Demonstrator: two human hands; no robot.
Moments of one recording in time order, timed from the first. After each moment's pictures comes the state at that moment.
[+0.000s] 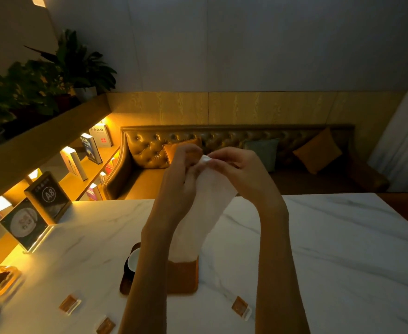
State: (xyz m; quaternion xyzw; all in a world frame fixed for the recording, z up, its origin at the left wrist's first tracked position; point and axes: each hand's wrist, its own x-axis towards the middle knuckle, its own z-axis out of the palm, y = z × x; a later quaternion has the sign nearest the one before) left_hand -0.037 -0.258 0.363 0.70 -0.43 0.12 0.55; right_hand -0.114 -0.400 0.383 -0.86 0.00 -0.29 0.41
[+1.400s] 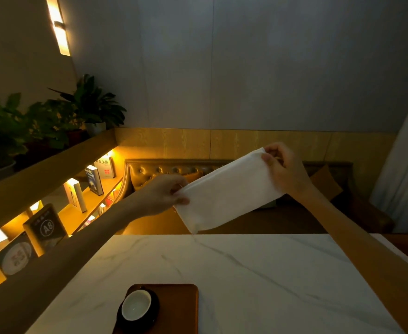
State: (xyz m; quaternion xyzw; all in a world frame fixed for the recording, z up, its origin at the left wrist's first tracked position) left_hand 0.053 -0.238 0.430 0.80 -0.52 -0.03 0.31; right_hand -0.087 -0.526 0.436 -0.87 0.06 -0.41 0.28
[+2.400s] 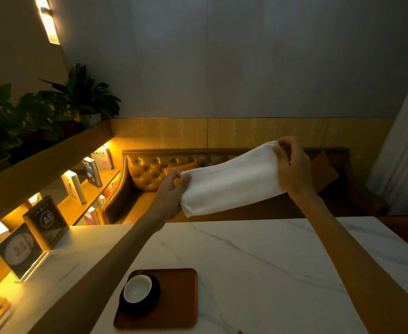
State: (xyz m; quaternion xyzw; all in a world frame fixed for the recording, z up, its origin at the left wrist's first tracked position) left_hand 0.023 -0.273 0.366 0.70 -0.33 -0.08 0.63; right_hand -0.112 -0.529 0.402 -0.81 0.14 -0.51 0.26
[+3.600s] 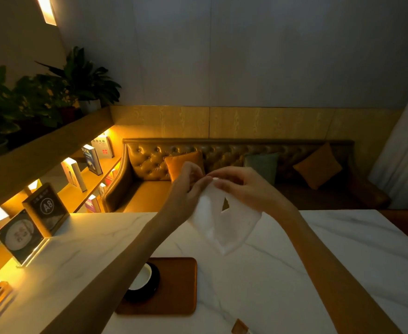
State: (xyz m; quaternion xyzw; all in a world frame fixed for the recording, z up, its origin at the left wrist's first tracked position) left_hand -0.004 -0.283 0.355 0.69 -0.46 0.07 0.55; right_hand -0.097 -0.443 0.380 -0.90 -0.05 -0.17 0.39
